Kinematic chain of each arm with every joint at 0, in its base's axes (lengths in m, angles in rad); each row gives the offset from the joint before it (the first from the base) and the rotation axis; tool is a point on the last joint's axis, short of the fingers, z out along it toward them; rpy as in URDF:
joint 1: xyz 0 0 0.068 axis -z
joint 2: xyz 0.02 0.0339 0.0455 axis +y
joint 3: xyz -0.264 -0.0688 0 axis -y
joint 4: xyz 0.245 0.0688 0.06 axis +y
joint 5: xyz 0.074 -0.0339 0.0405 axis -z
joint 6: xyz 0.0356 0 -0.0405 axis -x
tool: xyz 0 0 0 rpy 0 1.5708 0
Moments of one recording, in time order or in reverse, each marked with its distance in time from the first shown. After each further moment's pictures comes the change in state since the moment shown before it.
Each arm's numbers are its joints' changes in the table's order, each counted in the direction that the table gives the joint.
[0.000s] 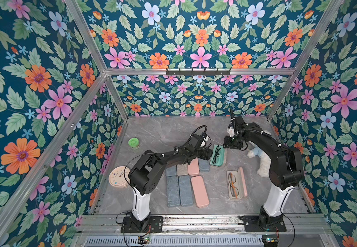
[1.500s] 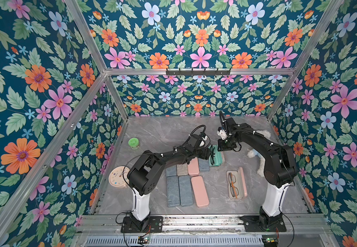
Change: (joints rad) left arm -0.010 -0.013 -0.014 -0.007 -0.014 0.004; right arm -0.094 0.043 0.035 0.019 -0.022 0.139
